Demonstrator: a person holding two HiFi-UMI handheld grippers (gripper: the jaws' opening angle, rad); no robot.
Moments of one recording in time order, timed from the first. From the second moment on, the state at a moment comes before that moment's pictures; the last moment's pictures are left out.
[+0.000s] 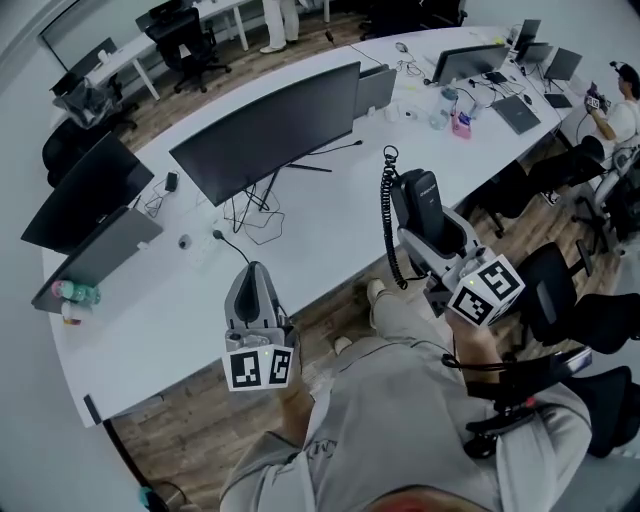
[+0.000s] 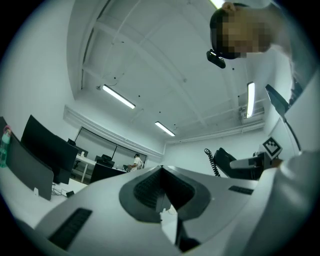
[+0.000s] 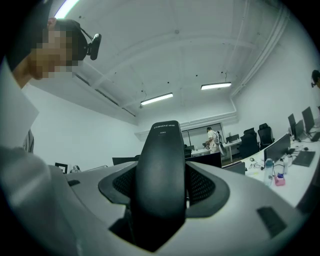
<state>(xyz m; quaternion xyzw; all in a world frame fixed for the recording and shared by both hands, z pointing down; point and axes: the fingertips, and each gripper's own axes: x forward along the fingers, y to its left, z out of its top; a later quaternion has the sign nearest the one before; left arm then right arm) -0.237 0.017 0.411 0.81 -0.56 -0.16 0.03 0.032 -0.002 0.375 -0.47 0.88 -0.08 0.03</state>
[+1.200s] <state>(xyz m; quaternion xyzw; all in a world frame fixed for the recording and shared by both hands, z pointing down) -0.229 -0.101 0.417 0.77 -0.63 -0.11 0.04 -0.021 -0.185 0.420 -0.35 0.93 -0.14 0.05</state>
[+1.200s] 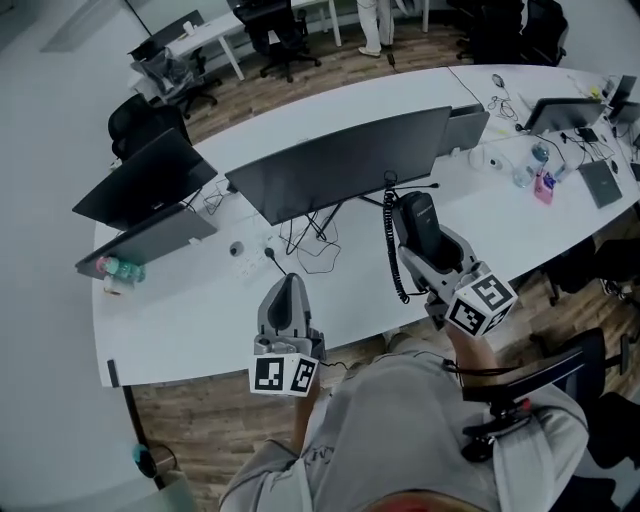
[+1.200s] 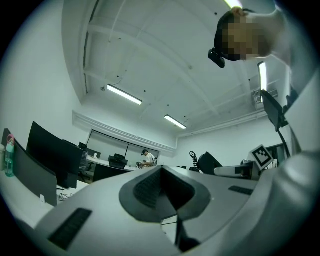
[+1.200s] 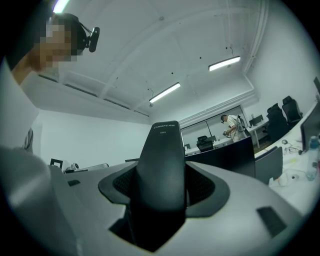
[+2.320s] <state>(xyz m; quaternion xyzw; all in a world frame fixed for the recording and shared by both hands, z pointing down) -0.180 -0.238 0.417 0.75 -0.66 -0.08 0.04 0.024 -0.334 0.426 -0.30 0.94 -0.14 0.09</state>
